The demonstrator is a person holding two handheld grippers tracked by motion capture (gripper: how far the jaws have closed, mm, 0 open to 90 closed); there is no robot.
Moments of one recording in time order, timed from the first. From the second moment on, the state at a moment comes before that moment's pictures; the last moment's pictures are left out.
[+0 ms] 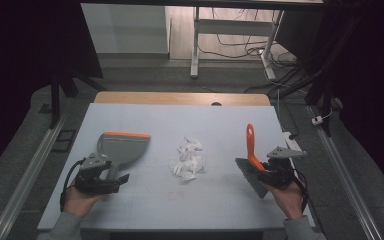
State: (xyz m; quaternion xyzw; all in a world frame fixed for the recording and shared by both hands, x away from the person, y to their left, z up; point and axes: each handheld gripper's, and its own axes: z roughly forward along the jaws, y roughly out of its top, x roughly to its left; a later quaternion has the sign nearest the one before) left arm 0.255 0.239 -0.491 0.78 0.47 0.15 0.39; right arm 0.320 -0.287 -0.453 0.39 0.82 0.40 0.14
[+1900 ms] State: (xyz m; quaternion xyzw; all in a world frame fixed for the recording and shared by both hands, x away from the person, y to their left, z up) left arm 0.299 0.244 -0.493 0.77 0.58 0.11 0.24; right arm 0.320 -0.284 -0.454 0.39 0.82 0.40 0.15
